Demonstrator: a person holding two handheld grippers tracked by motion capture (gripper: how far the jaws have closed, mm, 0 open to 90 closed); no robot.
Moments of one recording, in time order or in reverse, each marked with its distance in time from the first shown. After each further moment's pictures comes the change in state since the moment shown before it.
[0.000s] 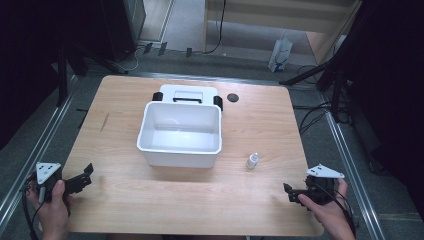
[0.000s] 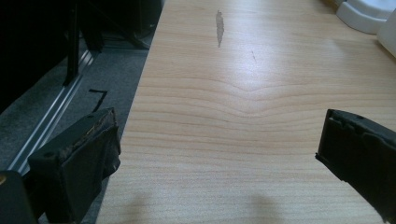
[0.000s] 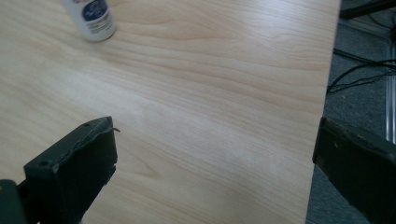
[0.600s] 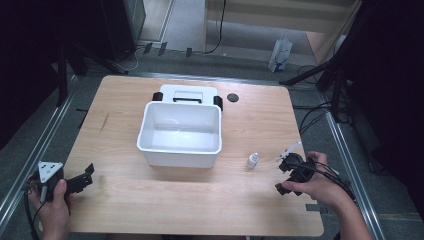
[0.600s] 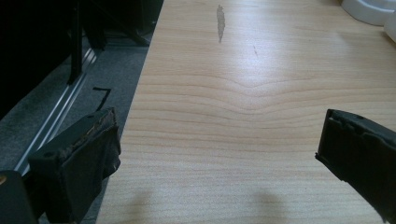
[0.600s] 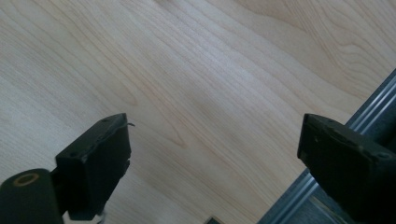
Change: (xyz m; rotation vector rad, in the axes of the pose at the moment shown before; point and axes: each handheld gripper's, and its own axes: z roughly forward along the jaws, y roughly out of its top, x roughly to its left) left arm -0.003 0.001 0.002 0.017 0.014 0.017; right arm 0.038 0.081 0.011 0.498 0.049 -0.371
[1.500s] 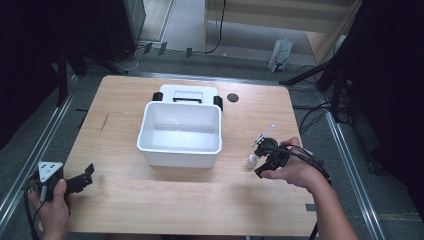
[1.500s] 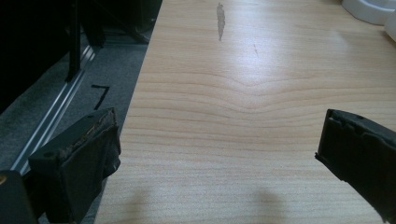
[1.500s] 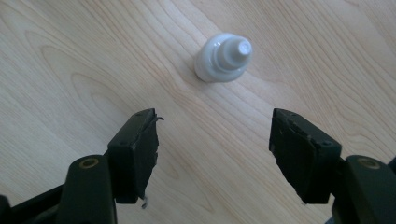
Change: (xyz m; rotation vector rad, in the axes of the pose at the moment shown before) left arm 0.000 0.000 0.001 0.006 -0.004 -0.006; right arm 0.025 0.071 -0.012 -0.025 0.056 -0.064
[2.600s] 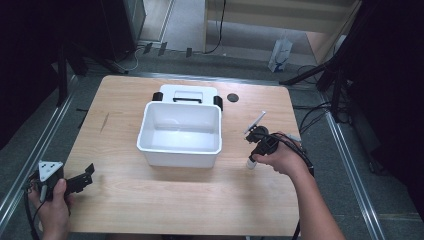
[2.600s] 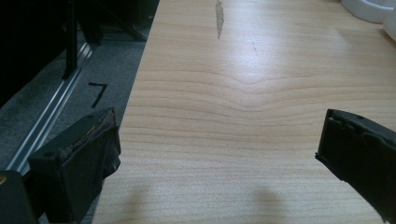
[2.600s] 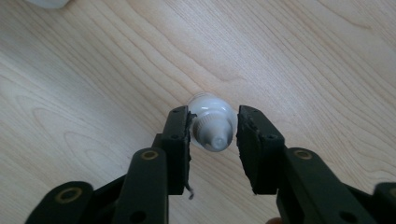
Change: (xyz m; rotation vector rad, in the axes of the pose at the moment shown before) left arm 0.001 0.001 0.001 0.014 -0.012 -0.004; right arm -0.020 0.039 0.024 0.034 0.058 0.093
